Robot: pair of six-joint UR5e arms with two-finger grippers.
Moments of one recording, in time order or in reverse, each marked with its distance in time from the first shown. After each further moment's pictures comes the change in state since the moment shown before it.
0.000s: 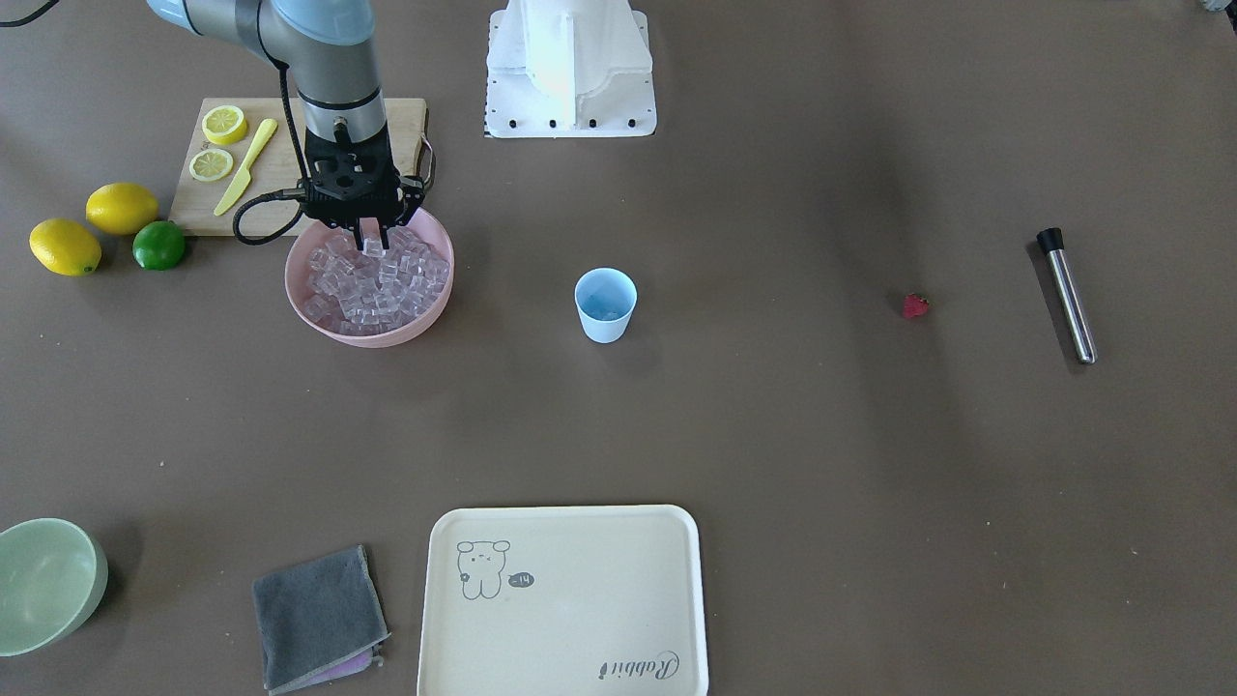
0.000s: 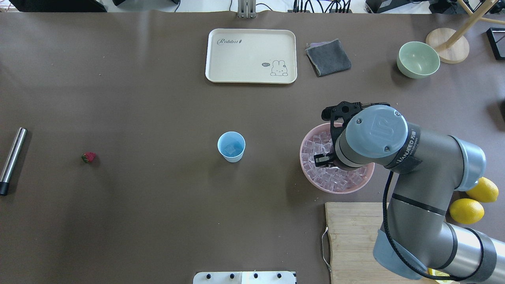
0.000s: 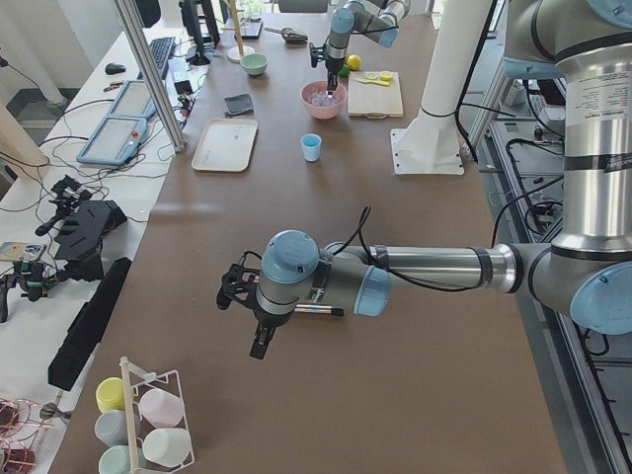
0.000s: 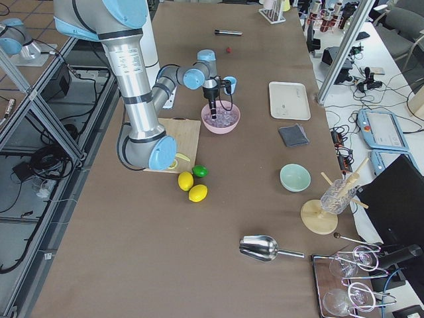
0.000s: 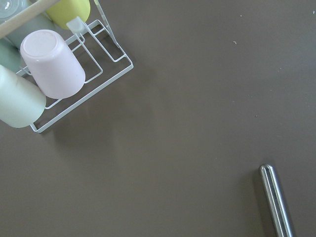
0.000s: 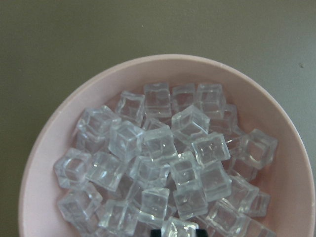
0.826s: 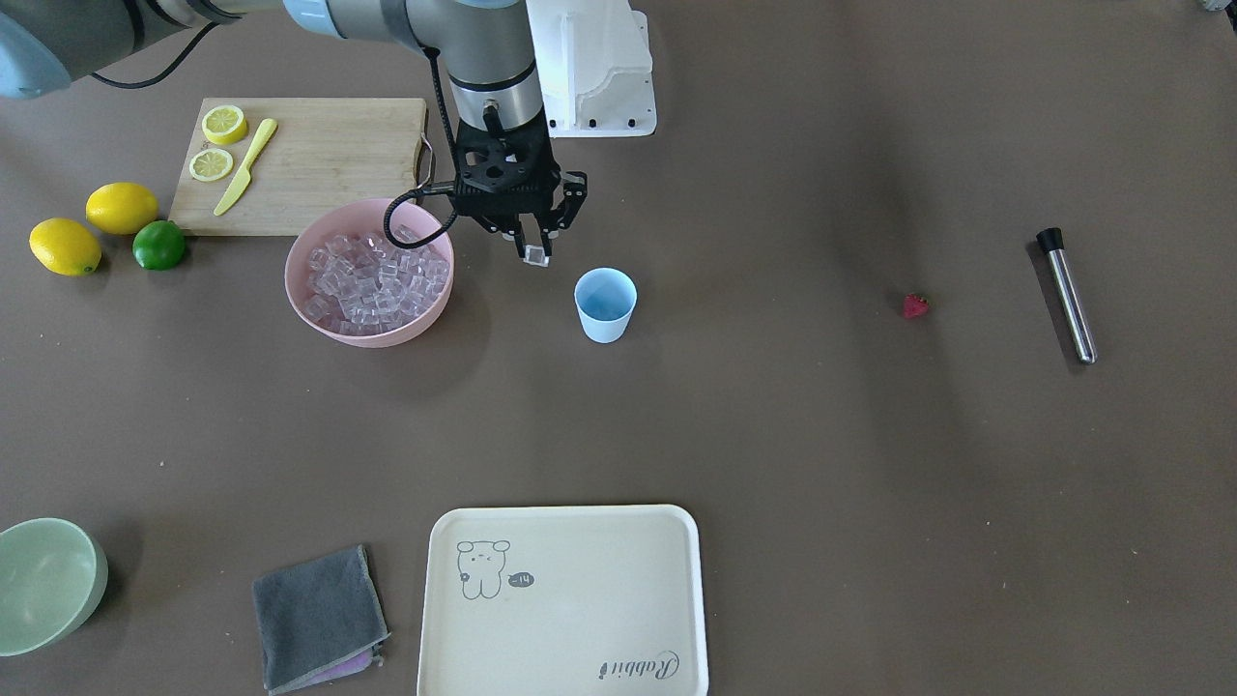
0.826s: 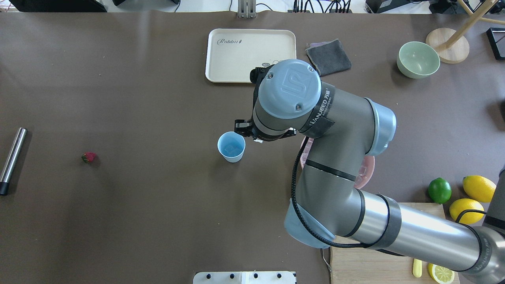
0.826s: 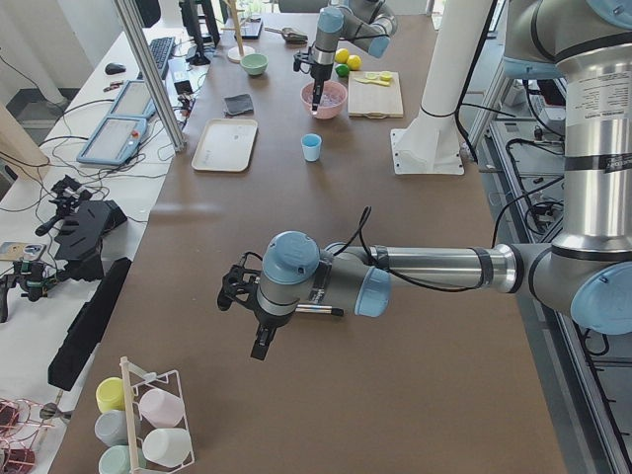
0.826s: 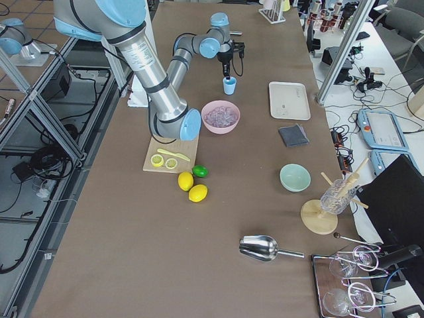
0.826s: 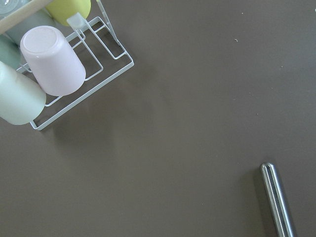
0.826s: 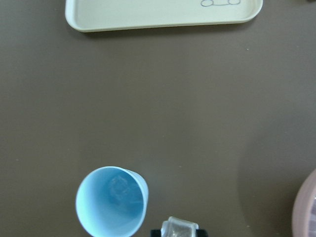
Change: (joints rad) left arm 0.000 0.002 0.001 0.000 0.000 -0.001; right arm -0.009 0.405 -0.268 0.074 0.018 0.241
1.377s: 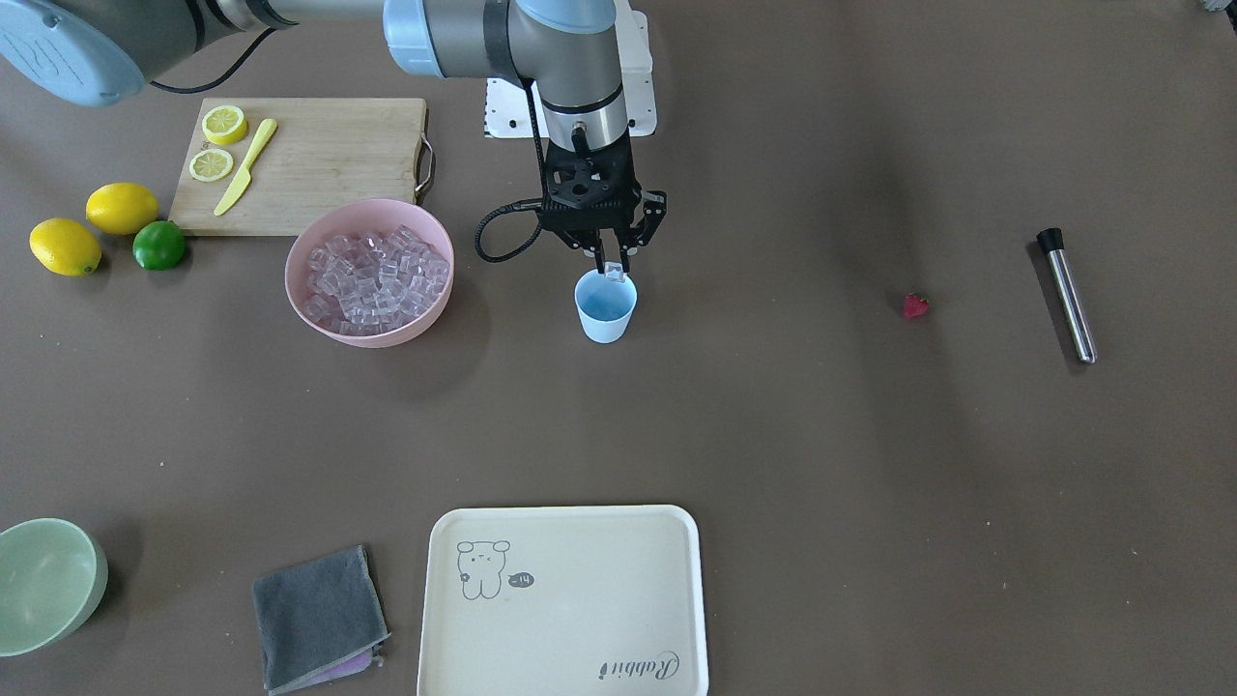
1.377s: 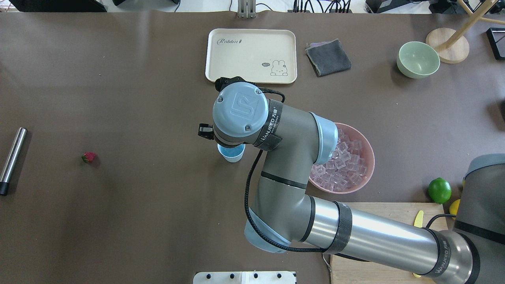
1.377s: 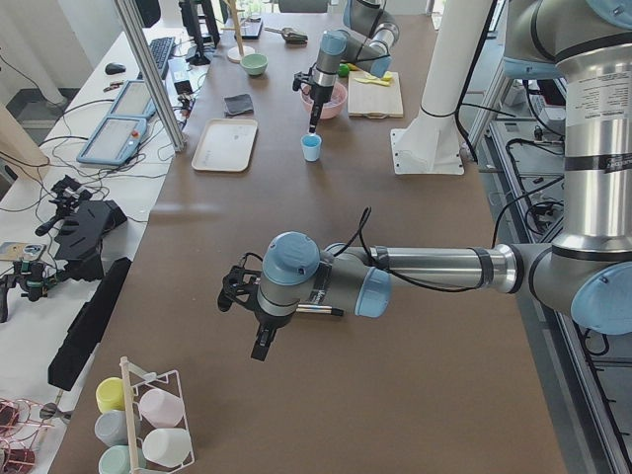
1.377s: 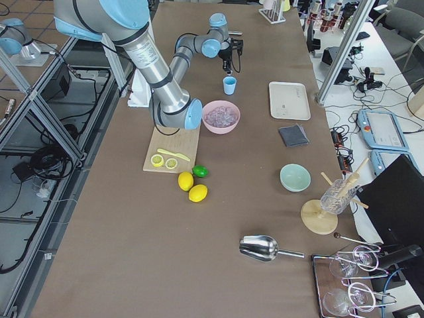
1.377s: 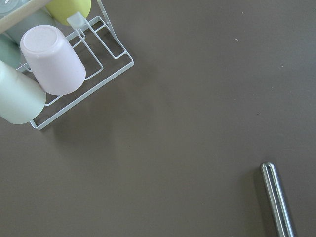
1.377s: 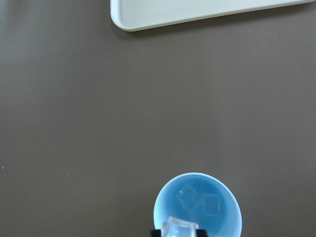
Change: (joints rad) left arm 0.000 0.001 0.002 0.000 0.001 0.001; right arm -0.063 0.074 -0.169 0.163 -0.086 0.100
